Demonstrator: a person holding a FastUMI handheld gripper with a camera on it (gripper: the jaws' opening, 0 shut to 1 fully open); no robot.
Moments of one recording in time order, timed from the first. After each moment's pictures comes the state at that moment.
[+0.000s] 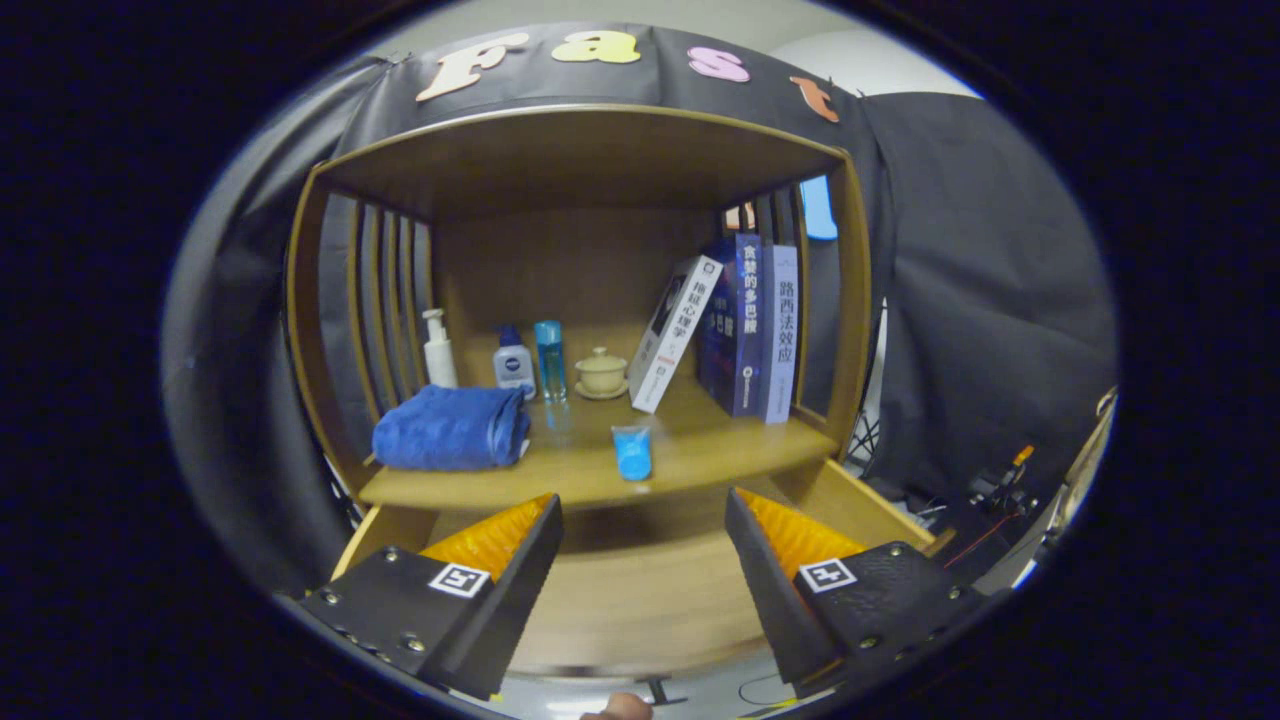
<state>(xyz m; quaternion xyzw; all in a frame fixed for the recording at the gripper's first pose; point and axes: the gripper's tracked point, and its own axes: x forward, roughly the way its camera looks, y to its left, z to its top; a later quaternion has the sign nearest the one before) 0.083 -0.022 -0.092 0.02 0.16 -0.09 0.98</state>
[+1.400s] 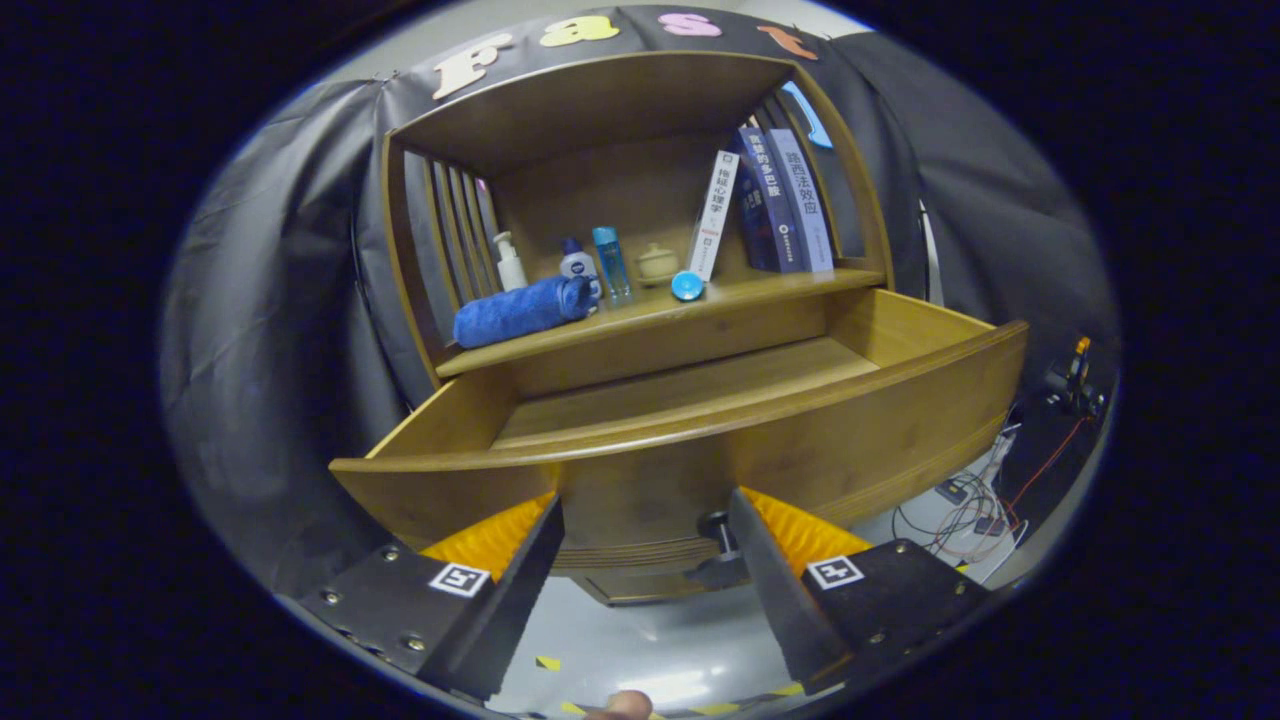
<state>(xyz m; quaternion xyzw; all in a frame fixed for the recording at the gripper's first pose) 0.001 0.017 -0.212 0.10 0.21 0.00 0.97</state>
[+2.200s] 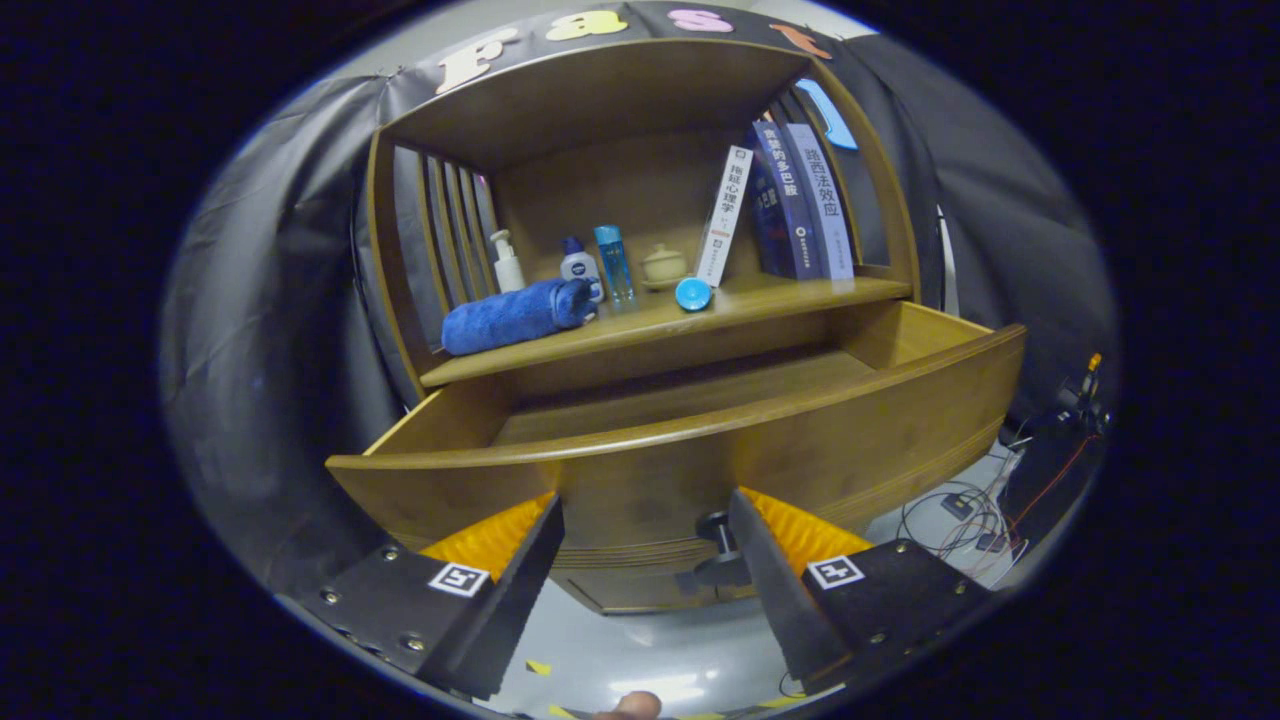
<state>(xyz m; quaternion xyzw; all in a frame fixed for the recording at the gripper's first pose) 0.054 0.011 -0.210 0.09 0.20 0.01 0.98</state>
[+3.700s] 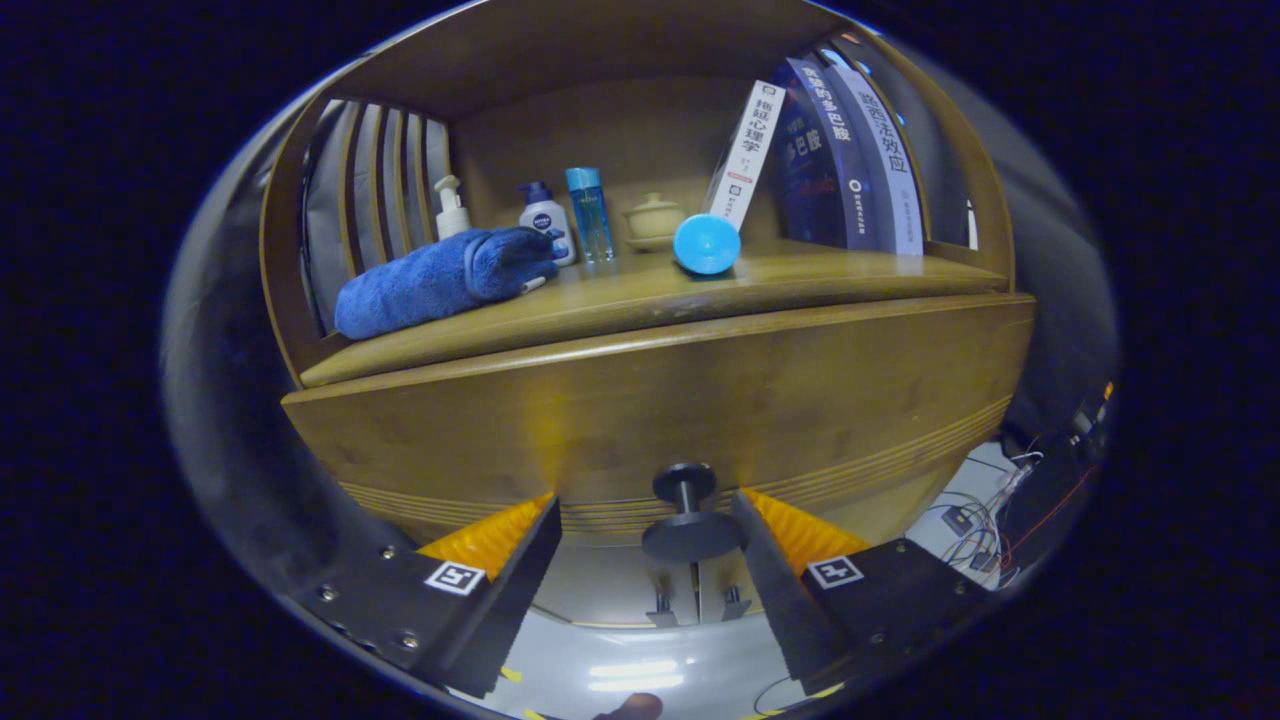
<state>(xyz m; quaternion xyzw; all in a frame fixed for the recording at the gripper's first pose) 0.167 0.007 -0.267 0.07 0.25 0.01 0.96</state>
